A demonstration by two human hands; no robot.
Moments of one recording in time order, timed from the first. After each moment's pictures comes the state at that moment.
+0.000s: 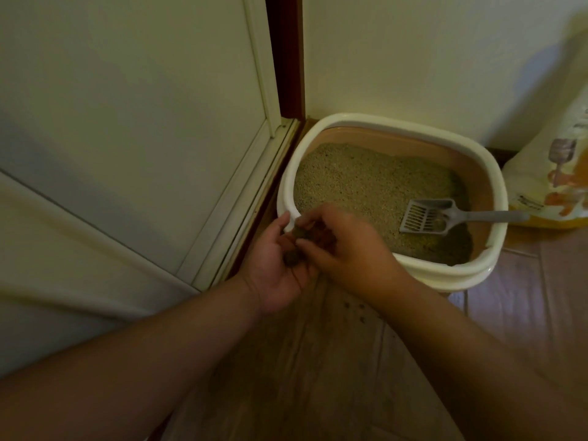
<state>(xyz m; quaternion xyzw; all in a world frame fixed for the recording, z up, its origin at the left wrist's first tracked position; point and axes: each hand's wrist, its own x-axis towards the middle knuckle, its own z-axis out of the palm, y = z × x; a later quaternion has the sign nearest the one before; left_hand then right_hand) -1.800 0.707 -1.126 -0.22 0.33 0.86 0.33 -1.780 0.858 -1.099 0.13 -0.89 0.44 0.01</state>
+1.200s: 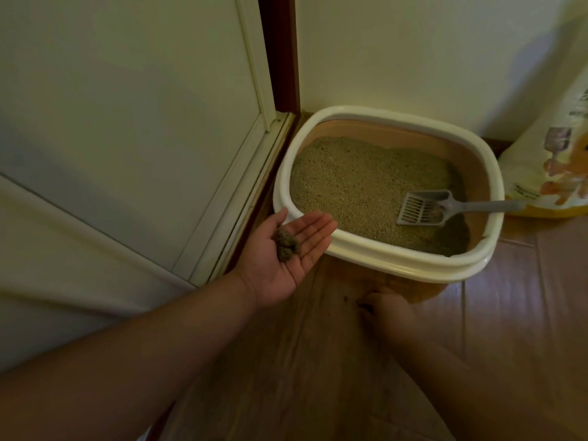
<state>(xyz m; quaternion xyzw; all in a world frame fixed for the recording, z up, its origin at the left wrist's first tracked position) -1.801 0.710 -1.125 -0.20 0.29 0.87 0.34 -1.719 0.932 -1.264 -0.01 -0.95 0.22 -0.24</state>
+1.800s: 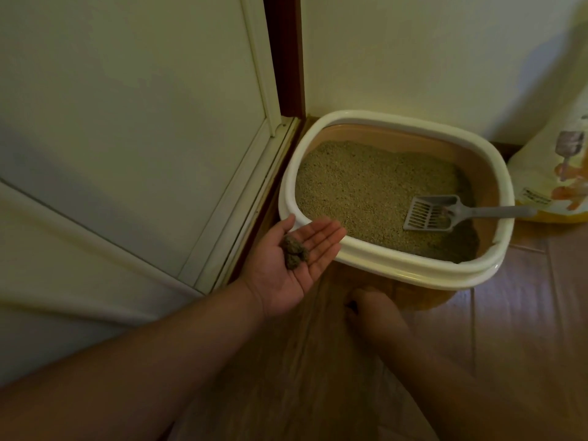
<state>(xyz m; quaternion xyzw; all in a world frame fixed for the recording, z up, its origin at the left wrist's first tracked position) -1.801 0.711 -1.124 -0.20 0.28 0.87 0.34 -1.733 0.896 -1.270 -0.02 -0.95 0.24 -0.19</state>
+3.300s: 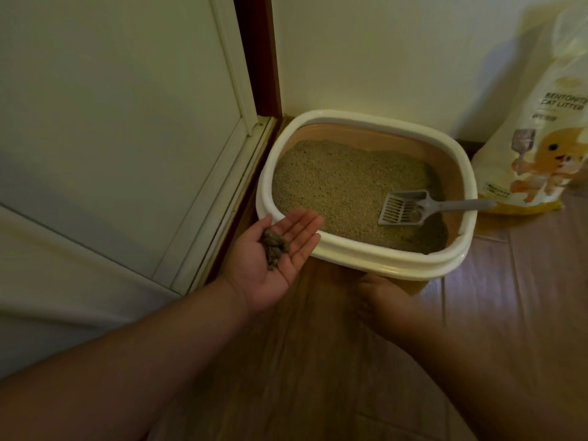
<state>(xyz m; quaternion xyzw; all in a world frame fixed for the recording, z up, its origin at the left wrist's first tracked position) -1.798 0.722 -1.126 -0.20 0.25 0.89 0.32 -1.721 0.951 -1.212 0.07 -0.96 0.17 -0.21</state>
